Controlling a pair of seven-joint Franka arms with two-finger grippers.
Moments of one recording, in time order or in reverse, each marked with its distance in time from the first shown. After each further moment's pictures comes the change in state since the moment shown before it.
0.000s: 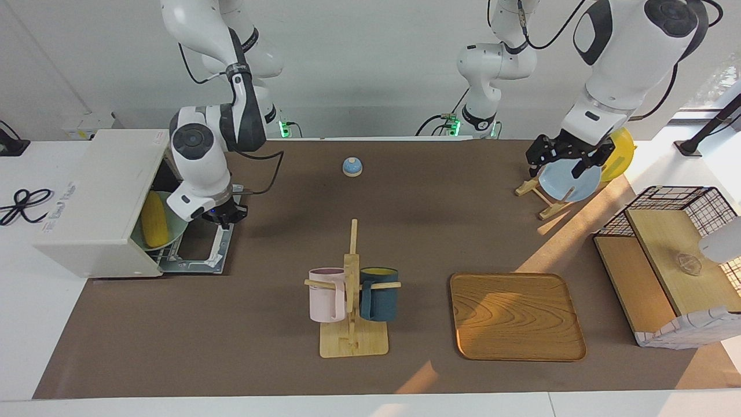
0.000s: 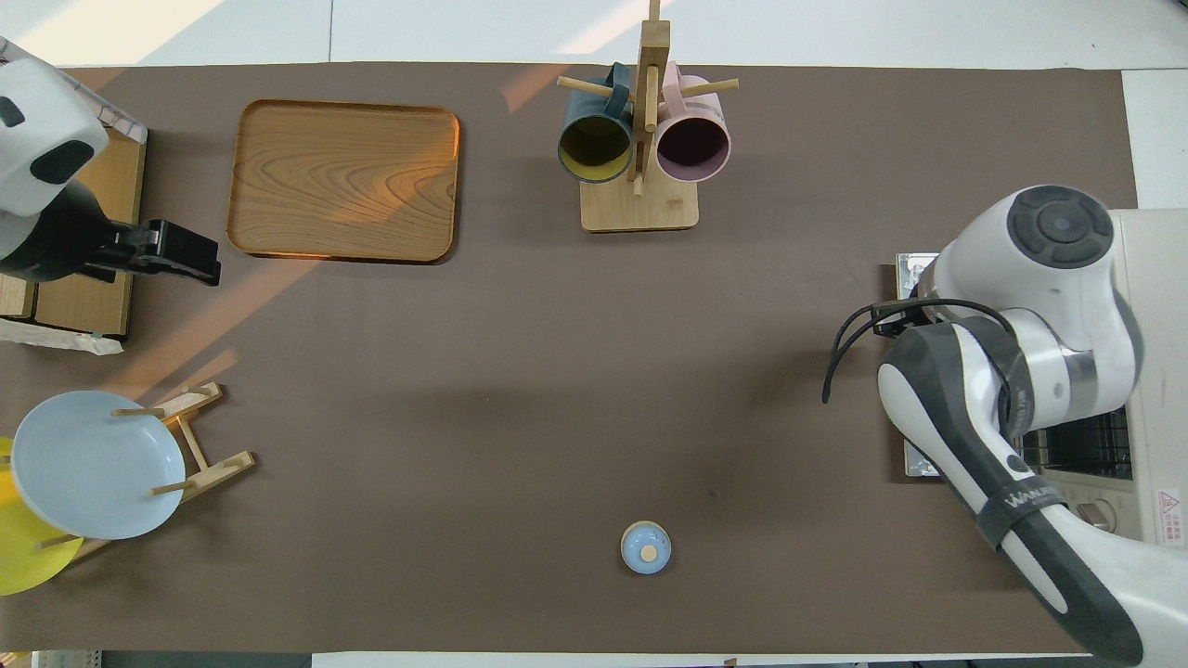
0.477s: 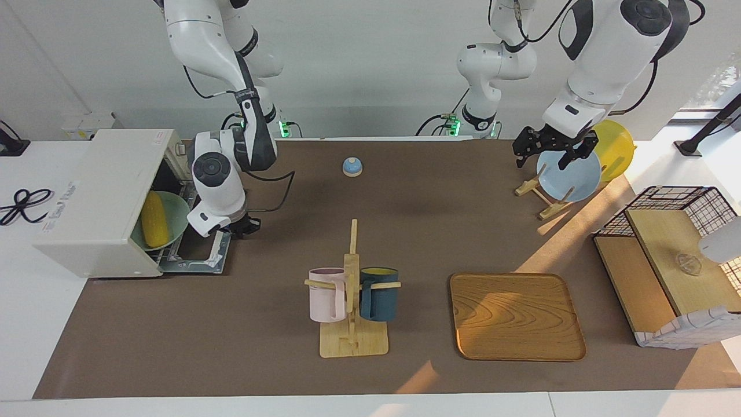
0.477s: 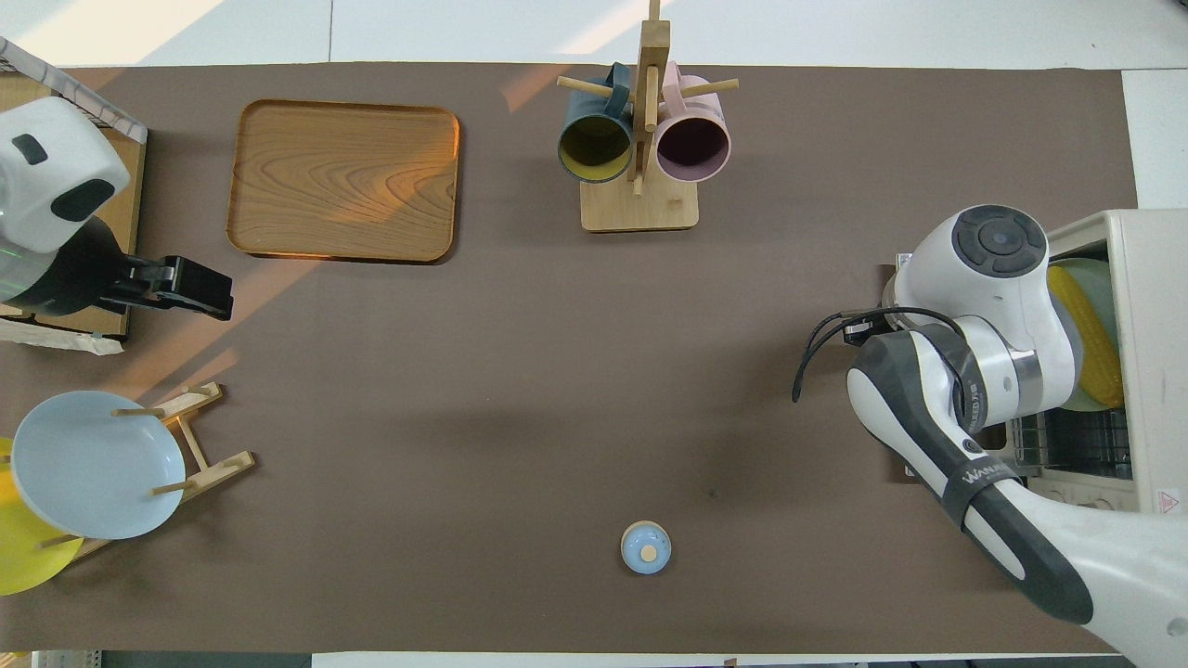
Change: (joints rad) left arm -0.028 -0.041 -0.002 -0.108 0.000 0.073 -0.001; right arm 0.002 0.070 -0.007 -0.017 0.000 0.039 0.040
